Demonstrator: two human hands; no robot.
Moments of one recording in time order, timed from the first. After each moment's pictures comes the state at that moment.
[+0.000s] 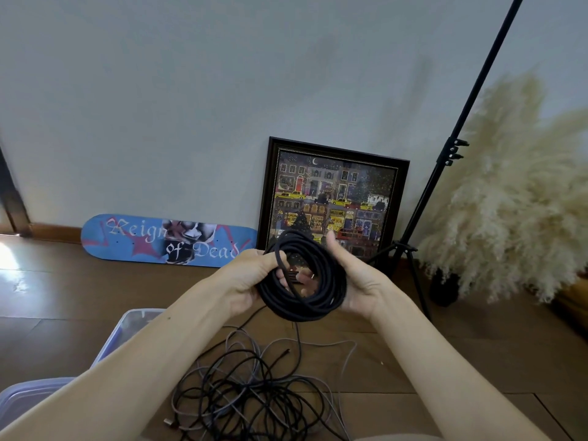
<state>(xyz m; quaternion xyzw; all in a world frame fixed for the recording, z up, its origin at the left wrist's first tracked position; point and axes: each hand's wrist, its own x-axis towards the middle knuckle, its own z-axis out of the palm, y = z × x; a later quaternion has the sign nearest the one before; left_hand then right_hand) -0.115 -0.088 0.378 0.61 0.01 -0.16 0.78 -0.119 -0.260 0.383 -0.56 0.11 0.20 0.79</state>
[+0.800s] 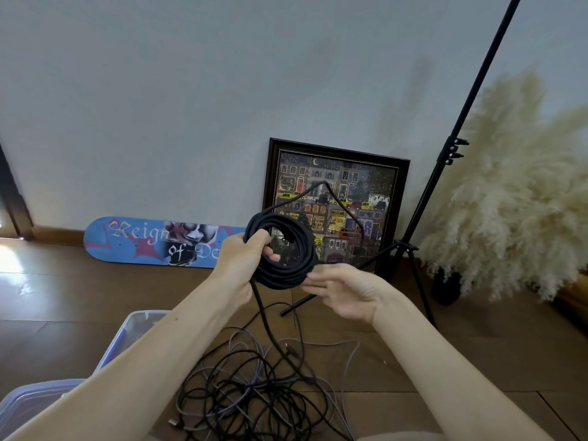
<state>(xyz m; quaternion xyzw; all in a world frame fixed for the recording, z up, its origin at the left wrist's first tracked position) -0.106 -0.086 0.385 0.61 0.06 0.04 0.79 -0.114 -0.260 0.369 -0.66 0.03 0.22 0.72</state>
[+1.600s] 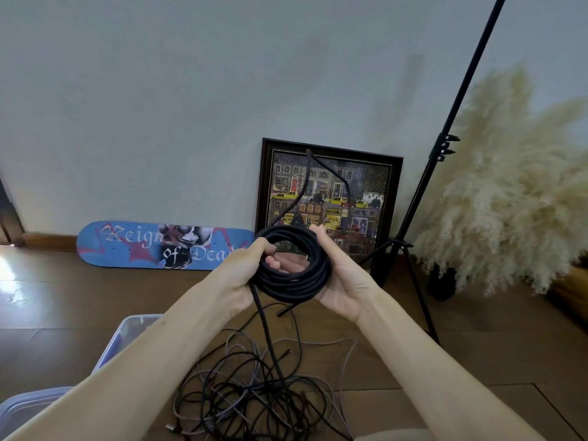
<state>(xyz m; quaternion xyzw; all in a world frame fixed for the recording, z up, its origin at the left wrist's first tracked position) -0.114 -0.093 0.389 0.50 0.09 -0.12 0.85 -0.127 -0.244 0.381 -0.46 -0.02 0.17 0.87</state>
